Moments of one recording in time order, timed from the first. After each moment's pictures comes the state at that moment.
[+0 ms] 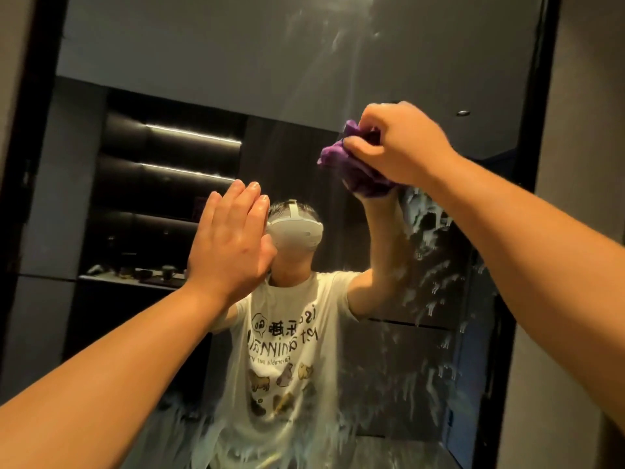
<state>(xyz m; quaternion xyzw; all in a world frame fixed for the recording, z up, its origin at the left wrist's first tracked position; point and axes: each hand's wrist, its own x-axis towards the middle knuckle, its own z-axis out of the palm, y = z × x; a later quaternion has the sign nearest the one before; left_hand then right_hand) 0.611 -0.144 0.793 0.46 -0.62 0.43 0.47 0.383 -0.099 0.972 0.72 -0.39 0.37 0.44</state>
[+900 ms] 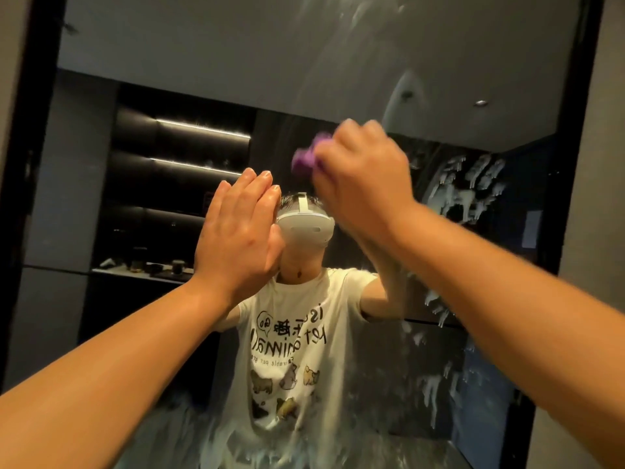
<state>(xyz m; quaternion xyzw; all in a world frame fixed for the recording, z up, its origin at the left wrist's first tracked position) 0.610 -0.146 0.792 0.40 -0.63 0.42 0.52 0.432 -0.134 0.896 0.62 -0.27 0.43 0.59</state>
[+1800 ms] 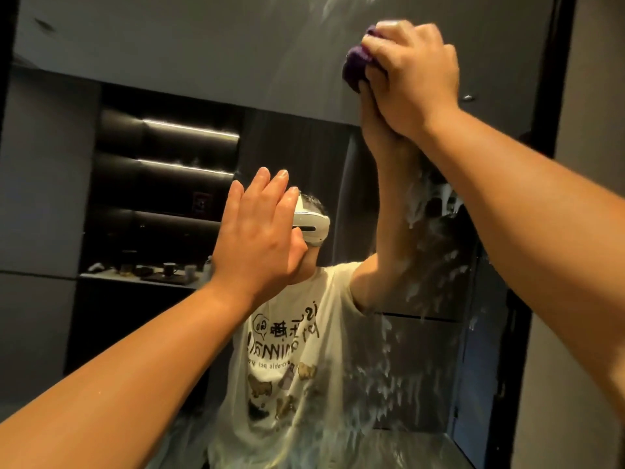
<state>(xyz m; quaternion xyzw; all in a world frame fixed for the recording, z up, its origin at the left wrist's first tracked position) 0.565 -0.151 0.795 0.42 -0.62 0.44 0.49 0.372 -0.133 1.003 0.61 -0.36 0.43 0.55</state>
